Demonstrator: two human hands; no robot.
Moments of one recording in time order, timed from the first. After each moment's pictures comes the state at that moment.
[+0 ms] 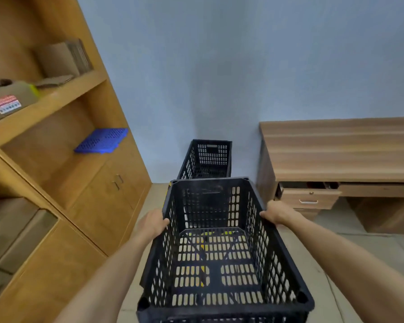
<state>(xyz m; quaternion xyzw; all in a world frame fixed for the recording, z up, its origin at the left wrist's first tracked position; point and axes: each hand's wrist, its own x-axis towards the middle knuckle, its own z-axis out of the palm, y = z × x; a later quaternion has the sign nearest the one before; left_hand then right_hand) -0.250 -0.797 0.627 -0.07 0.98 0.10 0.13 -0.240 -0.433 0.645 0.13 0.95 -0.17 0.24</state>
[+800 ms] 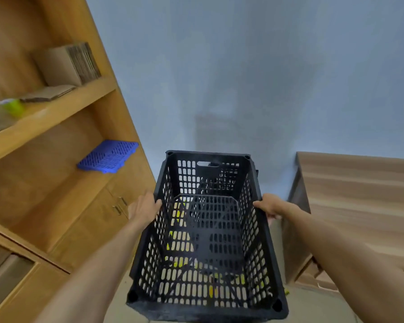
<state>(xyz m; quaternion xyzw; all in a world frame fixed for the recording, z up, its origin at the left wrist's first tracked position) -0.565 -0.821 0.657 -0.16 0.99 0.07 0.00 -0.607 -0.456 0.657 0.05 0.93 -0.25 0.25</state>
